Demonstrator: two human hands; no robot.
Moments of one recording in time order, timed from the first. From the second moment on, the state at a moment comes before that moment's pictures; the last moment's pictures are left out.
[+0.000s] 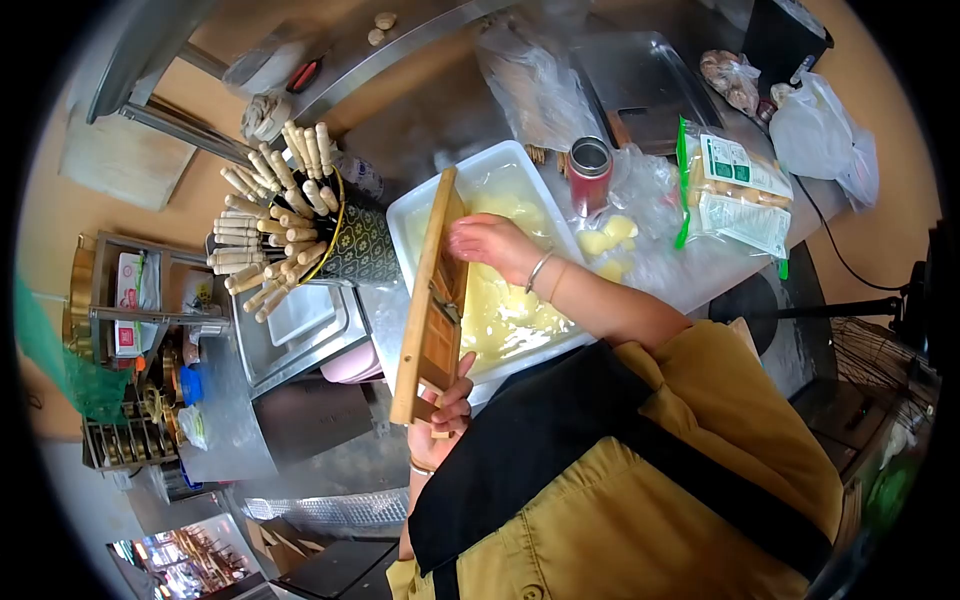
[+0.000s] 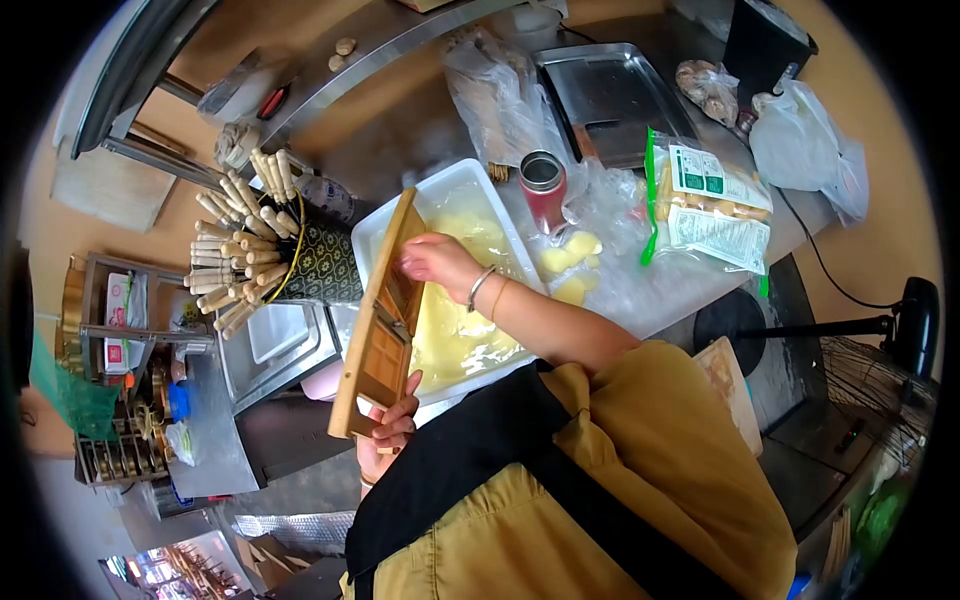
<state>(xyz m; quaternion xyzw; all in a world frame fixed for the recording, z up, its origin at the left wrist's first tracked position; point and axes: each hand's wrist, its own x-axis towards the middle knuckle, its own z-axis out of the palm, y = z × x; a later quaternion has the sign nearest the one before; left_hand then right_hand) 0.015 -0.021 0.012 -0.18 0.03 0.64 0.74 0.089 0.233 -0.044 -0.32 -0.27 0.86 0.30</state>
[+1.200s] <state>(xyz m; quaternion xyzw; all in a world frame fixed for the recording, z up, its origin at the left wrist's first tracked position) 0.001 -0.109 0.040 -0.09 0.07 0.72 0.68 0.049 0.228 -0.070 -0.26 -0.94 0.13 -0.17</state>
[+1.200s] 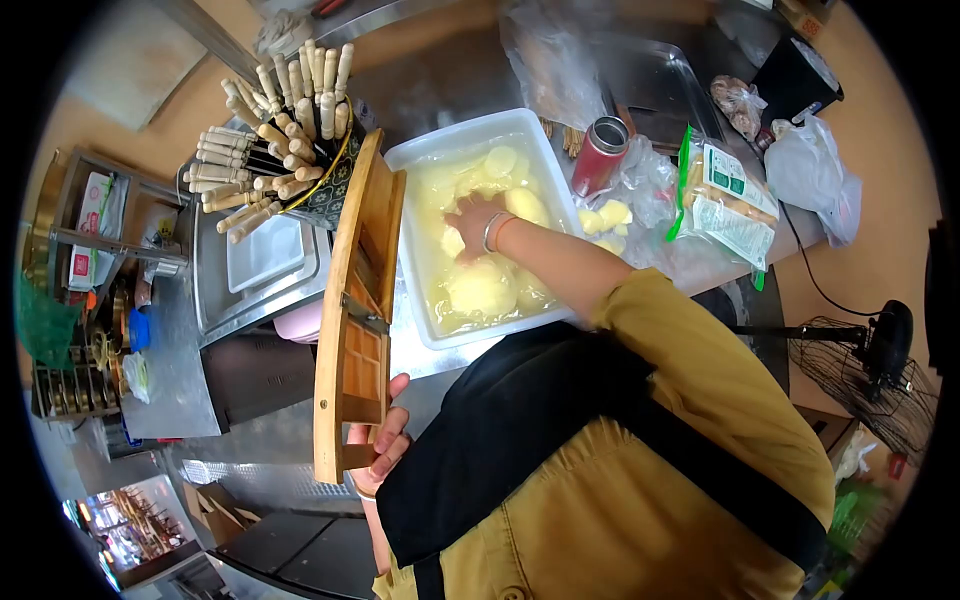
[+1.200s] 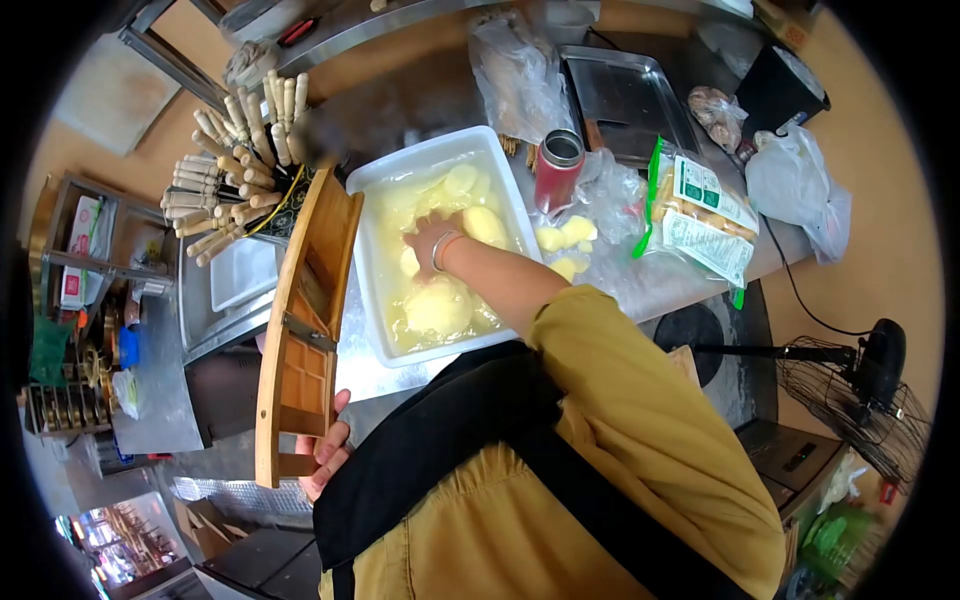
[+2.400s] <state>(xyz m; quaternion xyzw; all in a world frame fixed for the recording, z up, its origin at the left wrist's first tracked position) -0.003 -0.101 0.038 -0.08 0.06 0.72 0.69 0.059 0.151 -0.100 -0.15 -0.98 0.11 -0.10</state>
